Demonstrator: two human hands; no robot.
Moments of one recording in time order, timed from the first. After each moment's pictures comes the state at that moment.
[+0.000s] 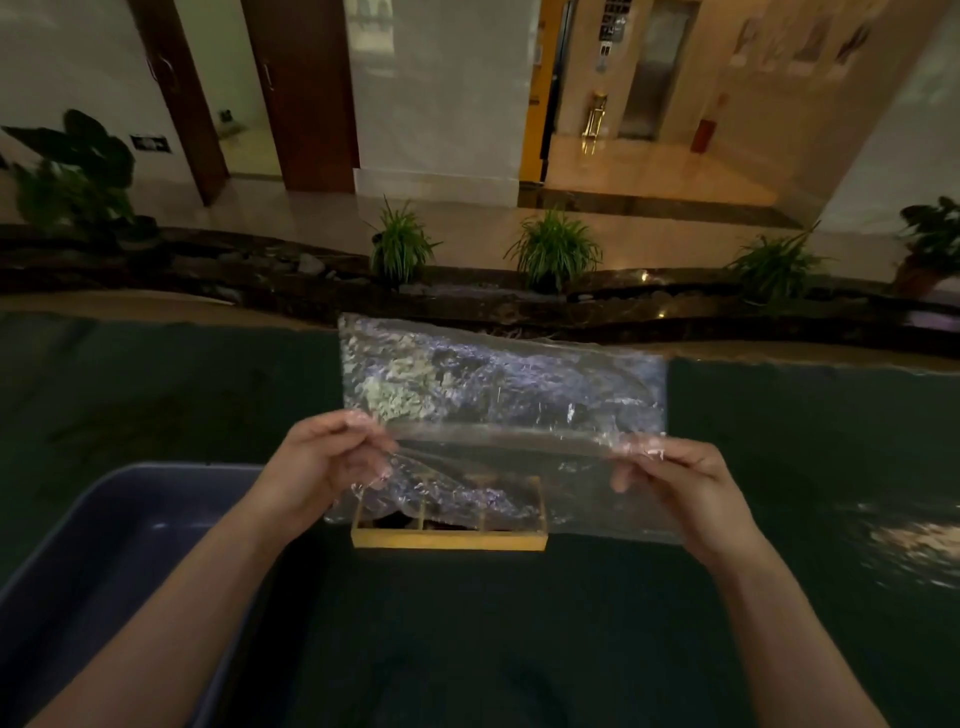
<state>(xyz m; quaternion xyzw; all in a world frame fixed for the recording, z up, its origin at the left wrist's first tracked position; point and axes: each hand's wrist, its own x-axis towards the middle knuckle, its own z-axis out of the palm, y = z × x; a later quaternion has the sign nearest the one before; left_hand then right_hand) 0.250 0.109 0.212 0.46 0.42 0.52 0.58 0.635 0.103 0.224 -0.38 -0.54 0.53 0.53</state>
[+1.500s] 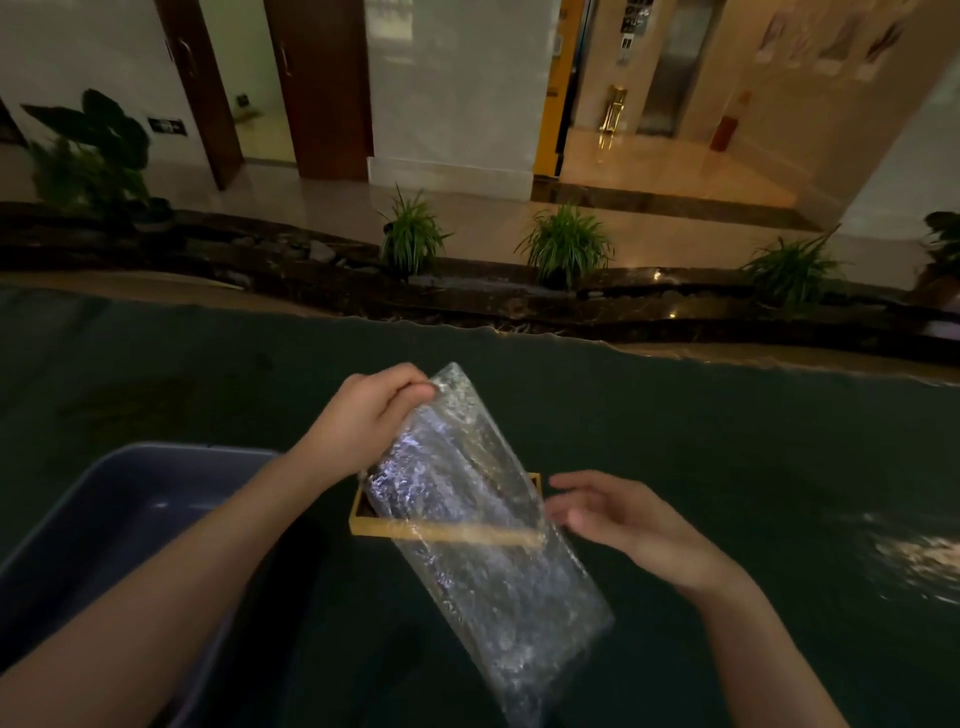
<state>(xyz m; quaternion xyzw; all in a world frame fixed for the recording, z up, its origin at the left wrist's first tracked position) 0.288 0.134 0.241 0.75 0.51 0.36 0.21 0.618 0.092 0.213 -0.46 -0.64 0.57 0.22</state>
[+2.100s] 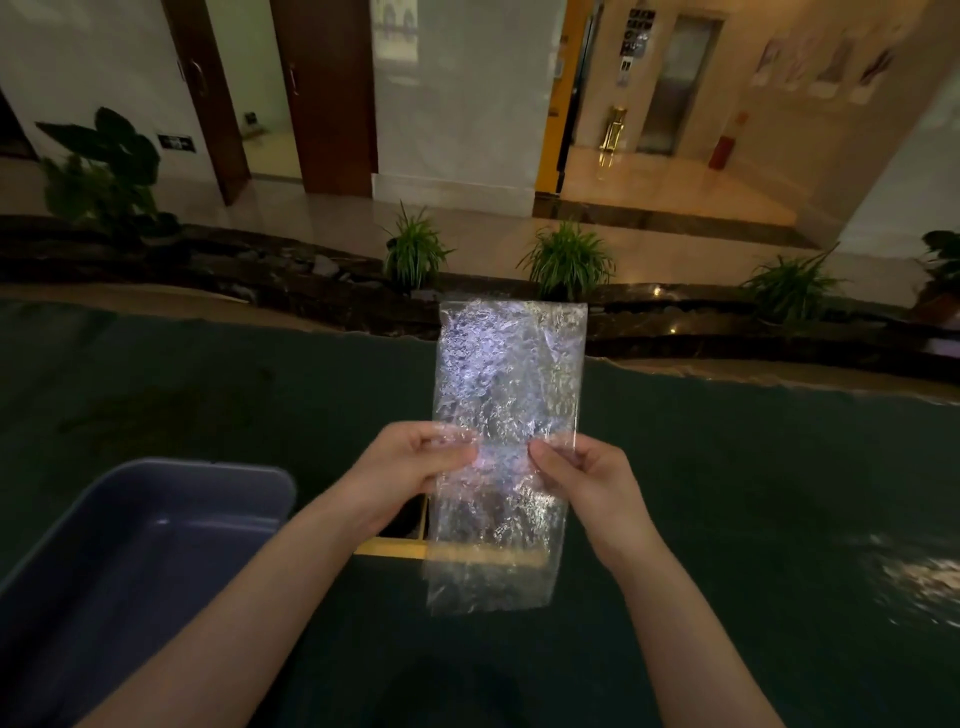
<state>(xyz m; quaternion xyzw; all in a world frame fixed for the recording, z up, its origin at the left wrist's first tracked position) 0.318 0.125 0.224 0.50 0.46 0.41 0.62 0.553 0.124 0.218 -0.46 -0.55 0.51 0.47</state>
